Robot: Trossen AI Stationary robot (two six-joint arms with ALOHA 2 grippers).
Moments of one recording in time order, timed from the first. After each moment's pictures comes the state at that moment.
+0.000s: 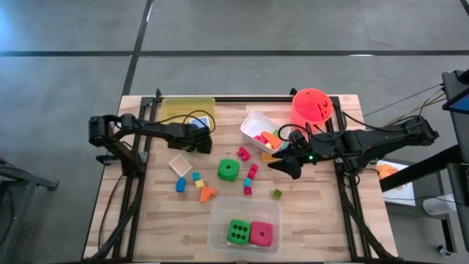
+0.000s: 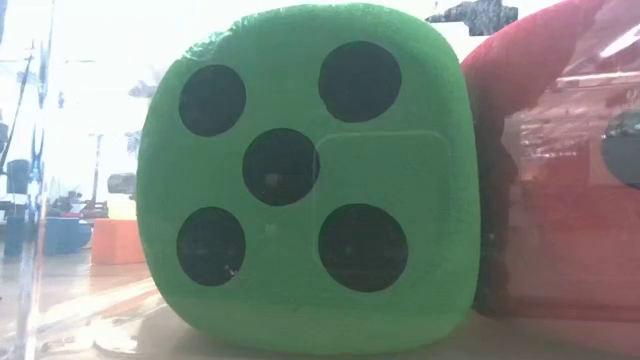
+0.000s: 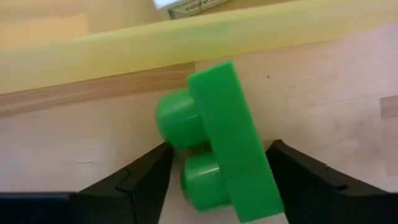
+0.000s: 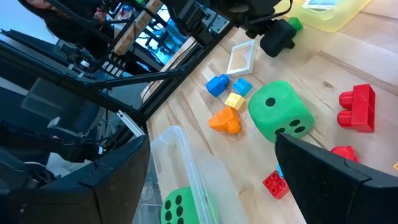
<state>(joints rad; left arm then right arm) 0.30 1.62 0.77 -0.60 -0.24 -1.10 0.21 1.05 0.93 -0.30 0.16 0.95</state>
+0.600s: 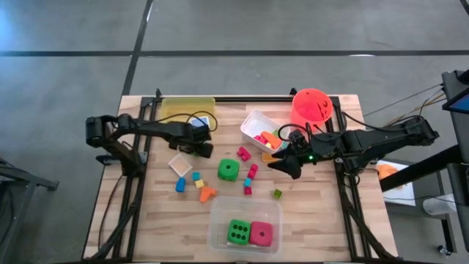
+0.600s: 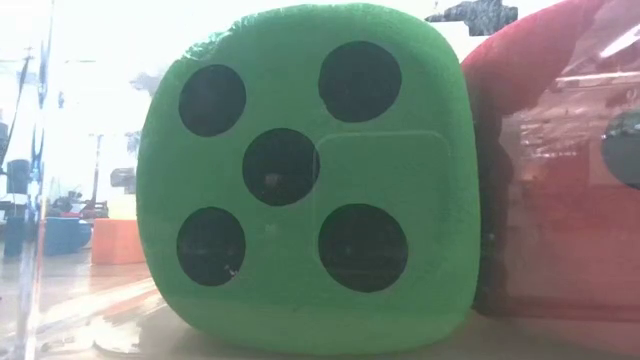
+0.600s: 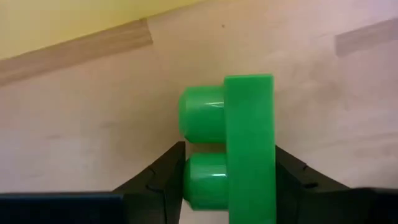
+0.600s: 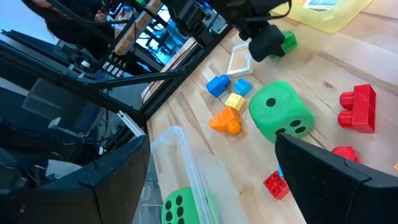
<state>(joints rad) 0.30 1.58 0.81 -0.65 -0.08 -0.99 0.21 1.05 0.93 -0.30 0.16 0.95</state>
